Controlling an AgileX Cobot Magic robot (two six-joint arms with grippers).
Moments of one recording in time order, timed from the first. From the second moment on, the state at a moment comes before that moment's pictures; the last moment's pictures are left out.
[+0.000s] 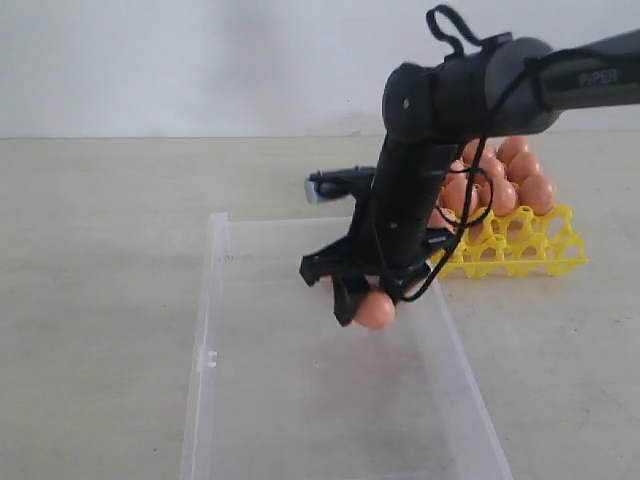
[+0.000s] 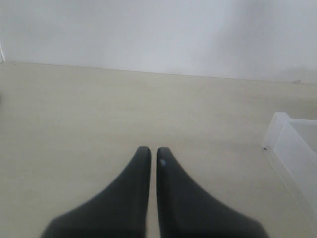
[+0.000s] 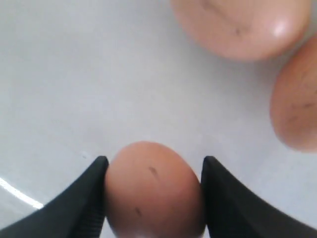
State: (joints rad) left arm 0.02 0.00 0.00 0.04 0.28 -0.08; right arm 0.38 2.06 -1.47 0.28 1.00 -0.15
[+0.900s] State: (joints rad) left arm 0.02 0.00 0.00 0.04 0.28 -0.08; right arm -0.31 1.79 -0.92 -0.58 -1.17 1.63
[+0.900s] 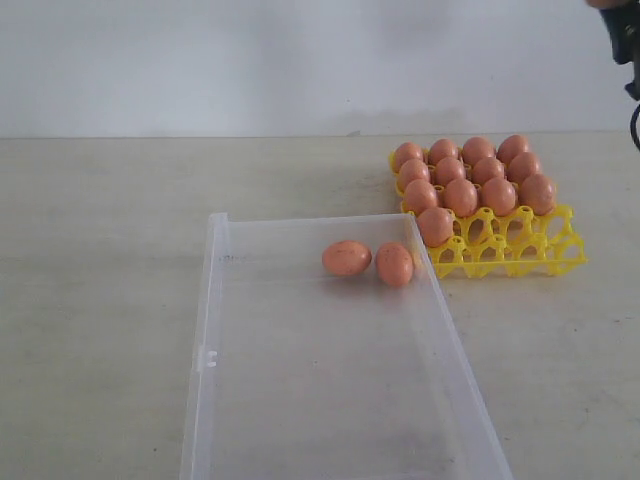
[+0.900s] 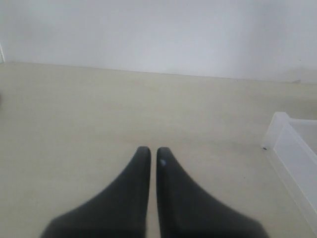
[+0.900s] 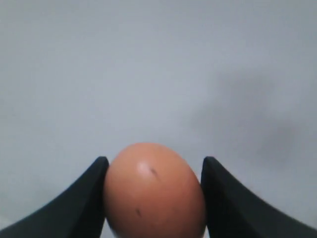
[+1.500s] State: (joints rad) left arm 0.02 0.00 0.00 0.04 0.28 -0.08; right arm -0.34 1.90 -1.13 -1.50 -1.08 1.26
